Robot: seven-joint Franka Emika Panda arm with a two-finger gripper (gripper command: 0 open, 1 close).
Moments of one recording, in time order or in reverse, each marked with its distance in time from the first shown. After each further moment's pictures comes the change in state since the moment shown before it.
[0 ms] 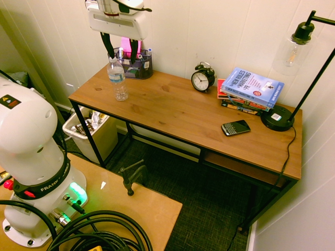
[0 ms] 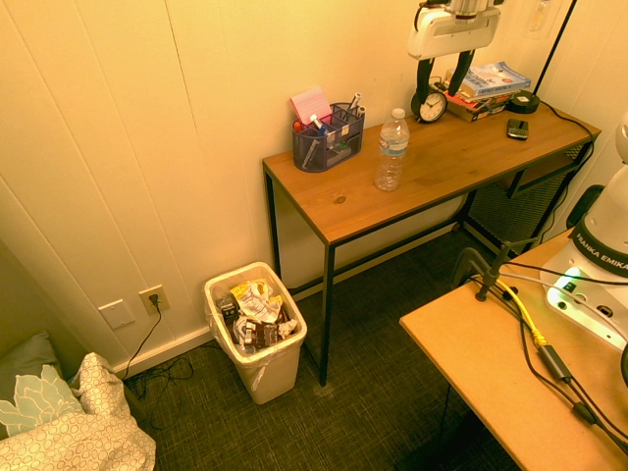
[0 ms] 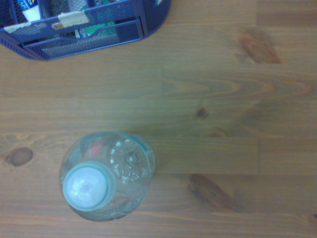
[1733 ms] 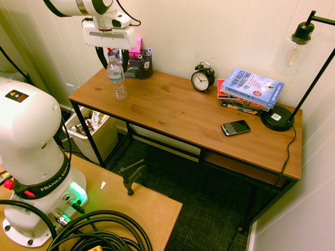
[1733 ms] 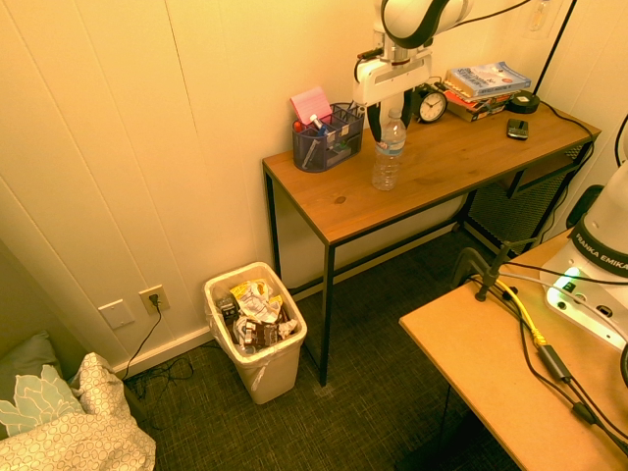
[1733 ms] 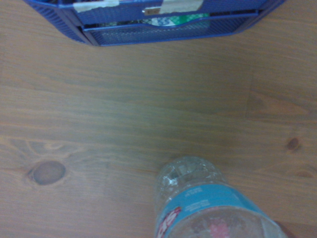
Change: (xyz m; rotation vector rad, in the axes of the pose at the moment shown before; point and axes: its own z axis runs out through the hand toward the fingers) arm -0.025 -0.102 0.083 -0.117 -0.017 -0.128
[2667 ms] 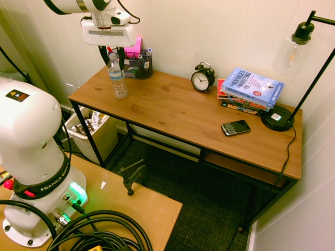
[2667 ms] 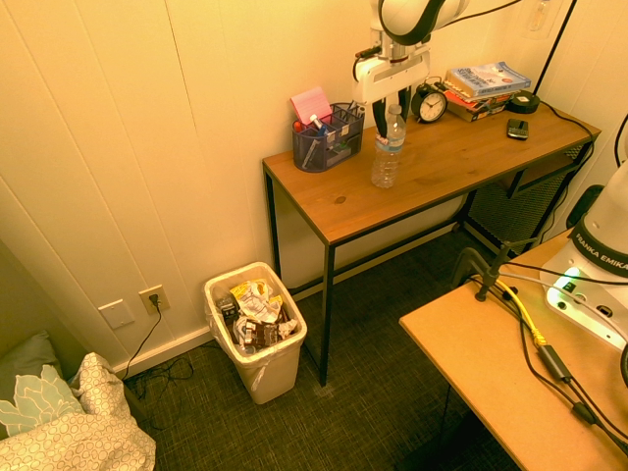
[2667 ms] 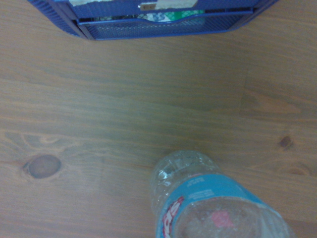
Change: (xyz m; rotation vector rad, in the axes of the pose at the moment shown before) arm -0.001 -0.006 -0.006 -0.030 0.003 -0.020
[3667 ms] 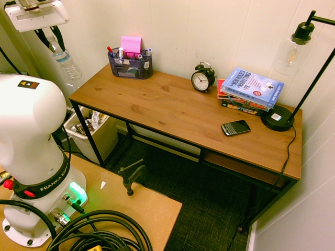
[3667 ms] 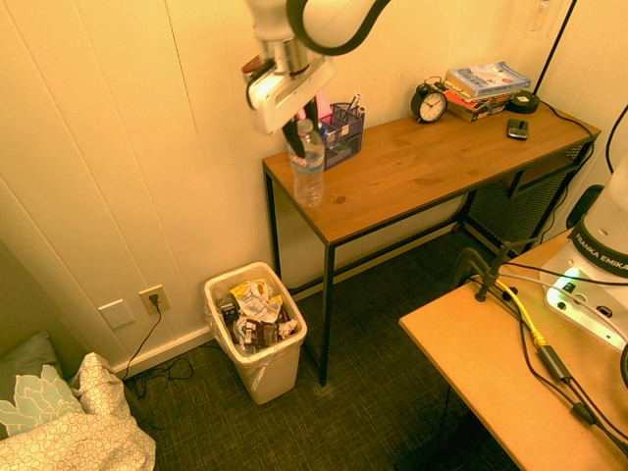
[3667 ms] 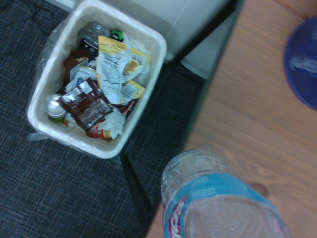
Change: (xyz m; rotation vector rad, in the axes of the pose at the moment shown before) arm -0.218 -0.183 -0.056 -0.028 0.148 -0.339
